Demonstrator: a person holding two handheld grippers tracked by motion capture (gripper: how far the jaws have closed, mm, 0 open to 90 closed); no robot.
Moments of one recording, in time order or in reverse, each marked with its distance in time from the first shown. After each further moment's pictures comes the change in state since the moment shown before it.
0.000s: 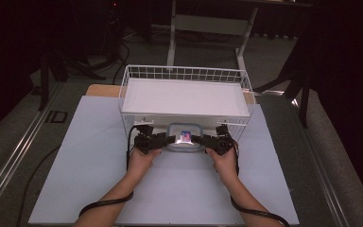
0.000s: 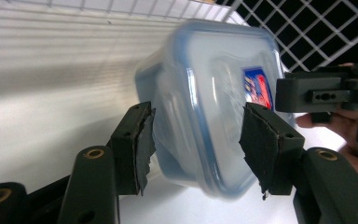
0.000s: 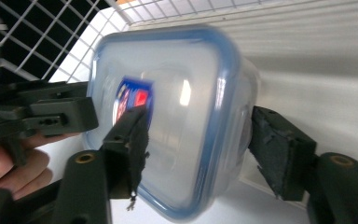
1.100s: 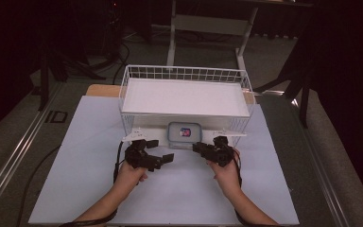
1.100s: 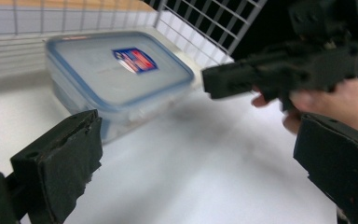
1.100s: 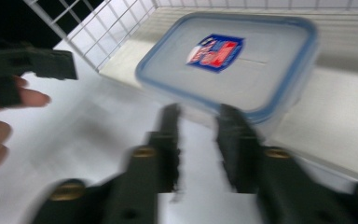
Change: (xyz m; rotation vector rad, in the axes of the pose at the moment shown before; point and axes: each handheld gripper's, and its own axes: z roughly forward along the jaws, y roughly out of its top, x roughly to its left) left arm -0.042 -0.027 -0.065 -0.031 -0.135 0.248; right arm 0.047 -0.028 -0.028 0.000 -0.063 -0.221
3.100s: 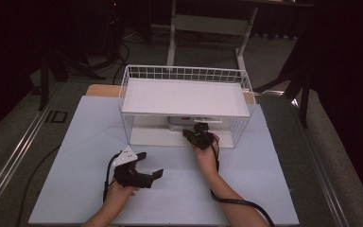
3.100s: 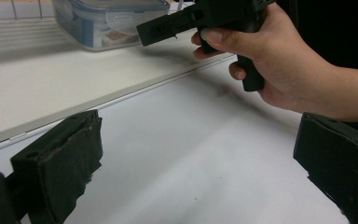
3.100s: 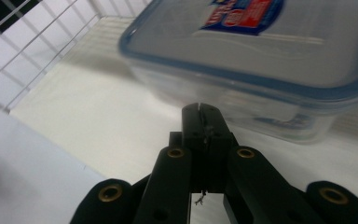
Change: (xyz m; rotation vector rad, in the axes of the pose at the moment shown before) left arm -0.004 -0.051 -0.019 -0.048 0.120 0.045; right arm -0.014 0.026 0.086 0.005 -0.132 0.037
